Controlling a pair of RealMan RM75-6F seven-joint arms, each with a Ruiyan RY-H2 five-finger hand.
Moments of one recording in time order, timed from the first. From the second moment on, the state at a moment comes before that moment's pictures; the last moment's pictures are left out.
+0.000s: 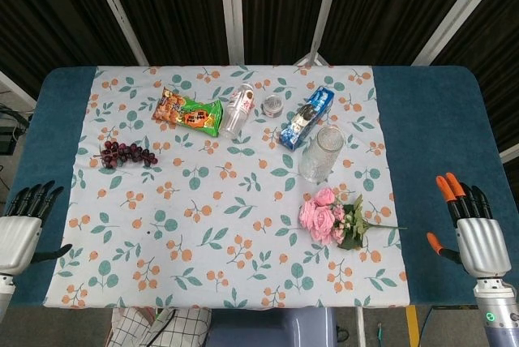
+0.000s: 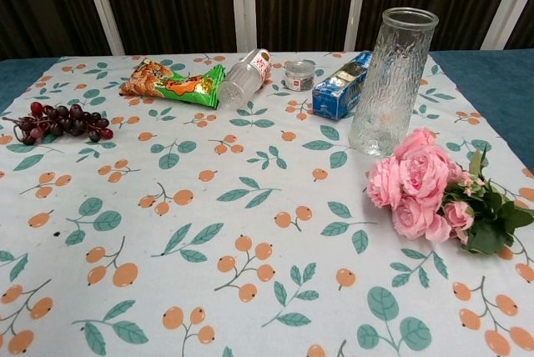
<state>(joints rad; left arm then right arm) -0.13 -1.10 0.00 -1.61 1.51 1.41 0.13 0.11 -1.16 0.07 -1.56 -1.55 1.49 0.00</state>
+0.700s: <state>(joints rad) -0.13 -1.10 0.00 -1.59 1.53 1.43 0.07 0.27 -1.21 0.07 -1.81 -1.35 1.13 -0.11</state>
